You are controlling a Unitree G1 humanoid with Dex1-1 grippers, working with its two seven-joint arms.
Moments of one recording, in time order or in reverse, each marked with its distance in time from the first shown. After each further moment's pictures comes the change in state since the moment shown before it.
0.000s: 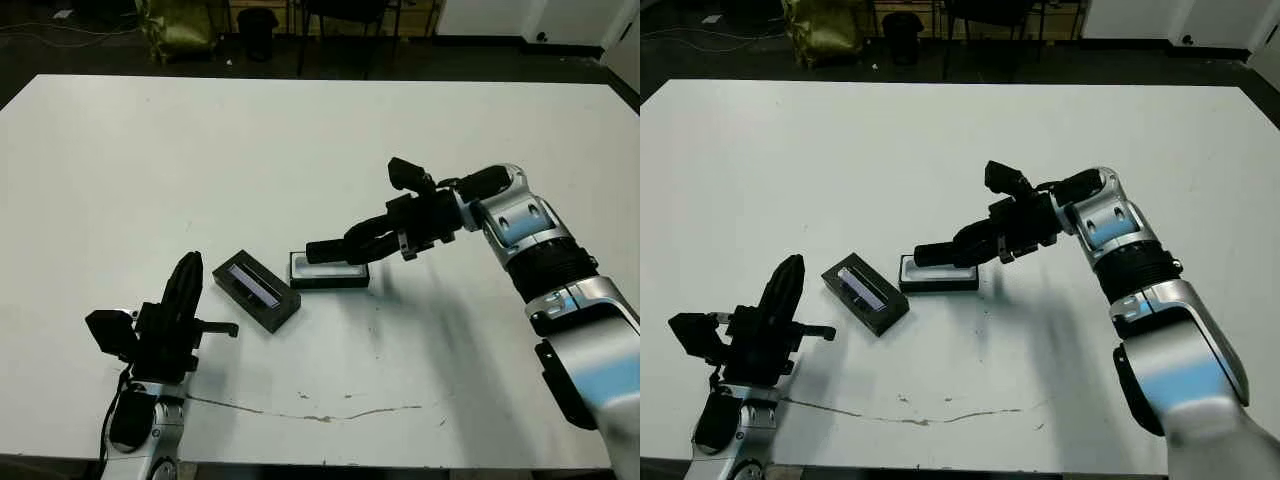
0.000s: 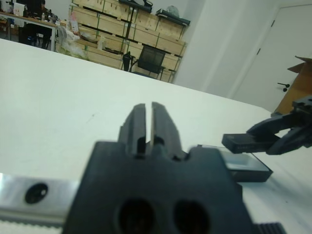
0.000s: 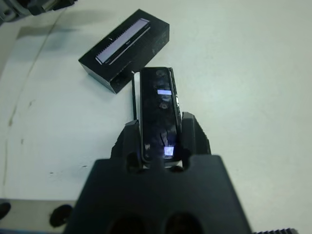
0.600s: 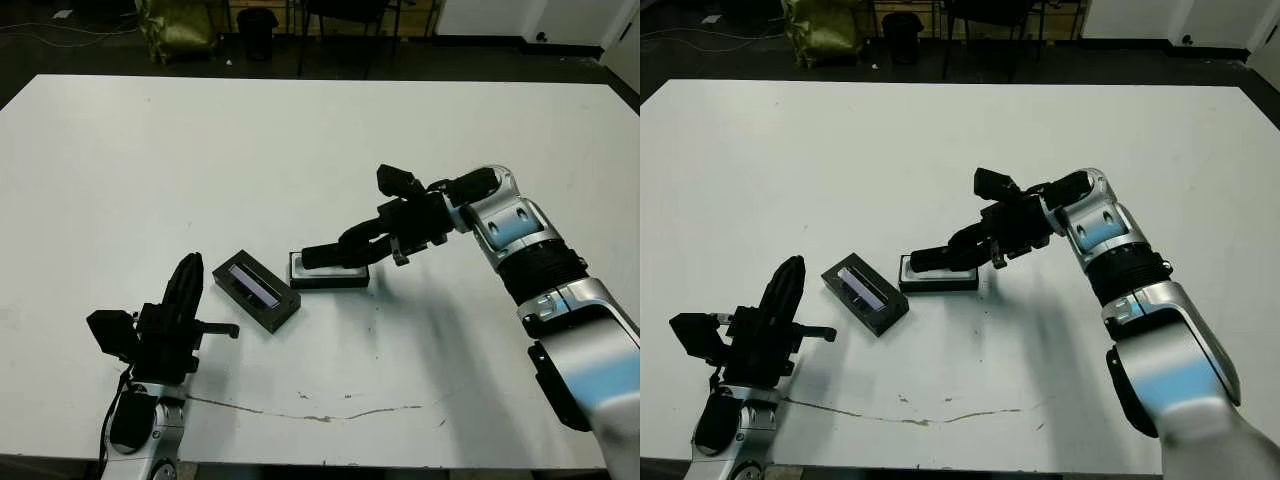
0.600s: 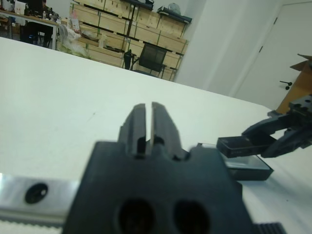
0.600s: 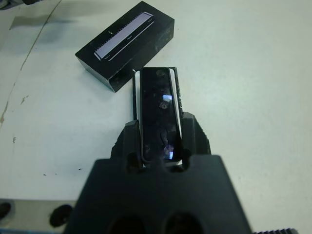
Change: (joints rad) left arm 0.005 0.002 -0.005 -0.008 0.020 0.006 0.014; right arm 0.002 0.031 0.008 0.005 -0.043 -0.025 -0.006
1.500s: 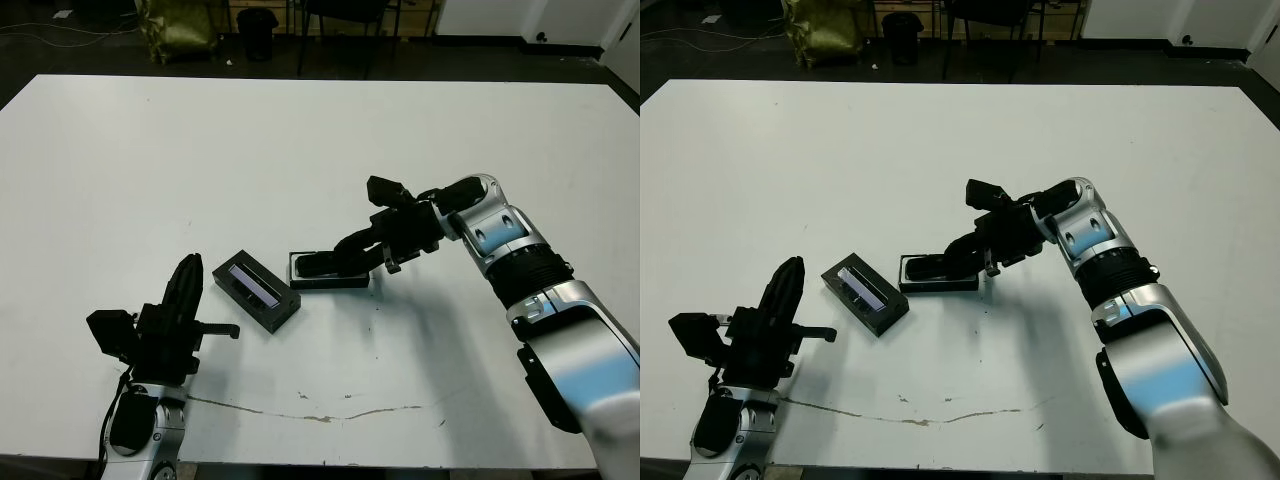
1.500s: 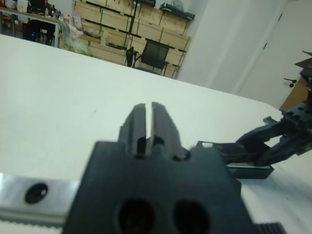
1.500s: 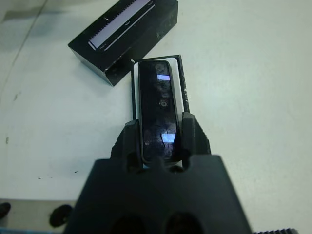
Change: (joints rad) left arm 0.018 -0.003 -0.011 -0.049 0.009 0.057 0.032; right arm 0.003 0.037 0.014 0.049 -0.045 0.003 -0.011
